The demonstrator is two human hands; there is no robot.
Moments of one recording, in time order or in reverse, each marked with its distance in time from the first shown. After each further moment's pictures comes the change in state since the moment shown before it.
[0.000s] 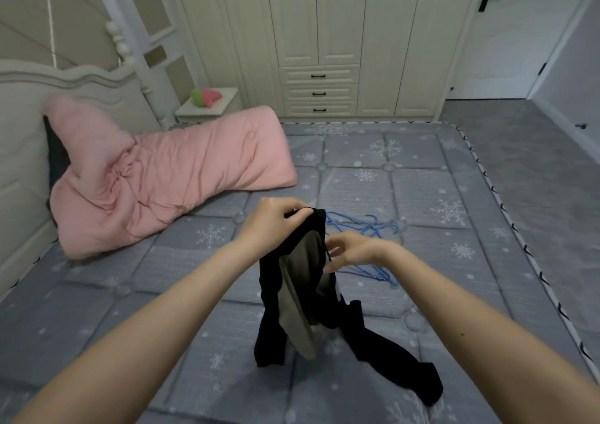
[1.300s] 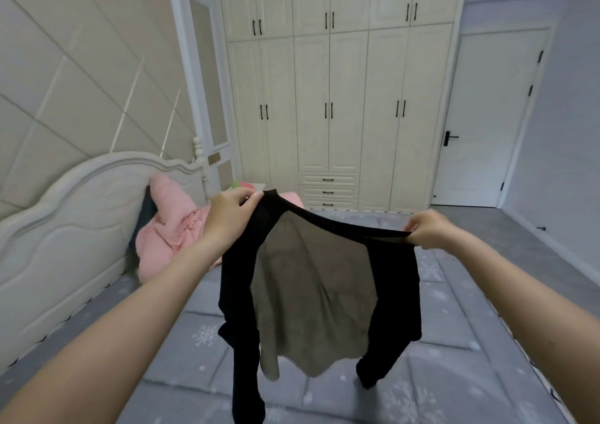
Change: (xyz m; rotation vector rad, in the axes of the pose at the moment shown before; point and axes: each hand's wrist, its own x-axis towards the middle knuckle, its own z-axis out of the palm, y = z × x) left_hand -0.324 0.134 -0.230 -0.112 0.549 0.027; right_hand -0.390 -0.139 0.118 -0.373 0.823 0.132
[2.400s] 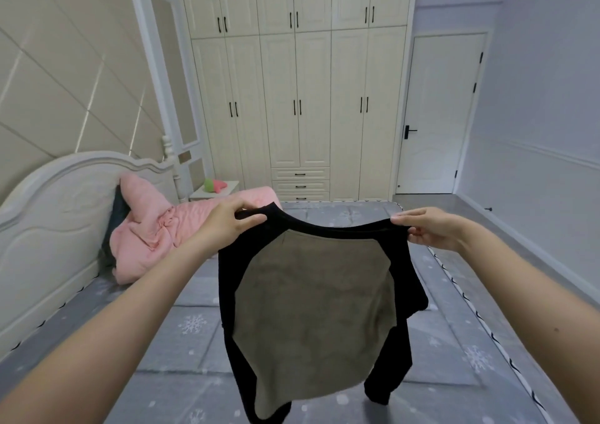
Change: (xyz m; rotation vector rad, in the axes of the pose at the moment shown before) left_hand -0.075 0.027 -0.035 0.054 -0.381 0.067; right_hand -0.126 0.036 -0.024 0.923 -0.282 0.069
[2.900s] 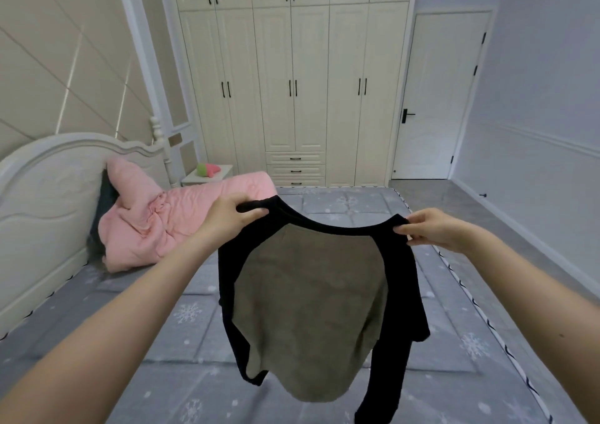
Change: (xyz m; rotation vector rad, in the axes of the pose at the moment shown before) left_hand 0.023 -0.031 0.025 -0.120 0.027 -0.104; right_hand 0.028 0.023 0.001 -0.410 0.056 -0.022
